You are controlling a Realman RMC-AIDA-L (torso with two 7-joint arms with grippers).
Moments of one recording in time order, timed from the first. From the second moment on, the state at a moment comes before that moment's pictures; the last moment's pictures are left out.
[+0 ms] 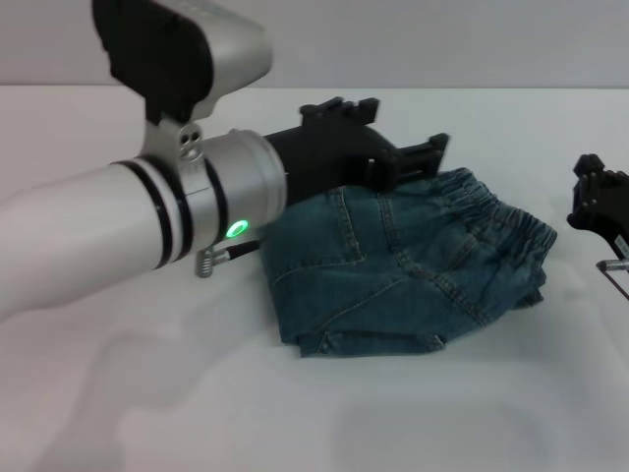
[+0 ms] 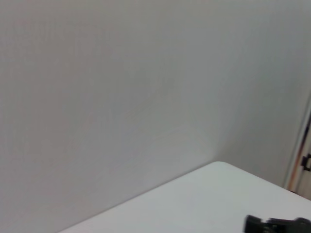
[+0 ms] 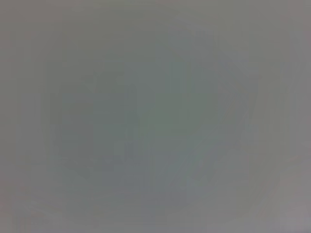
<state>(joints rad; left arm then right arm) -0.20 -2.06 -1.19 -1.63 2.15 -0.51 0.58 0.16 2.05 1.14 0.65 -2.73 -0.79 0.20</state>
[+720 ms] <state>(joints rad) -0.07 -2.05 -0.90 -1.29 2.16 0.34 0.65 -0.21 2.08 1.20 0.92 -2.79 -0.93 -0.02</state>
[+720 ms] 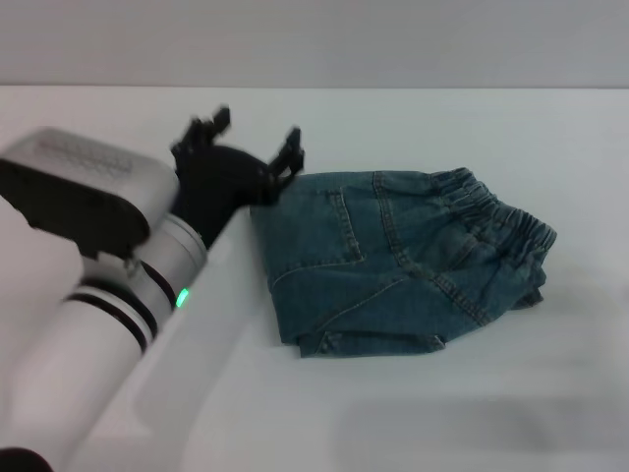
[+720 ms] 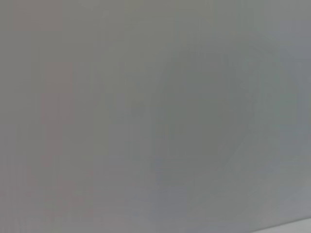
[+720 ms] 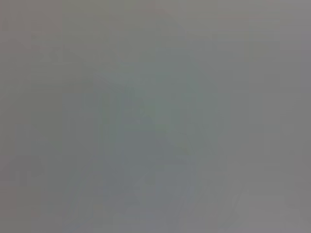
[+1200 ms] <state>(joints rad) -0.11 -2.05 -0.66 -0.94 2.49 0.82 0.13 -0.28 2.08 1.21 0.88 -2.74 -0.97 -0.04</state>
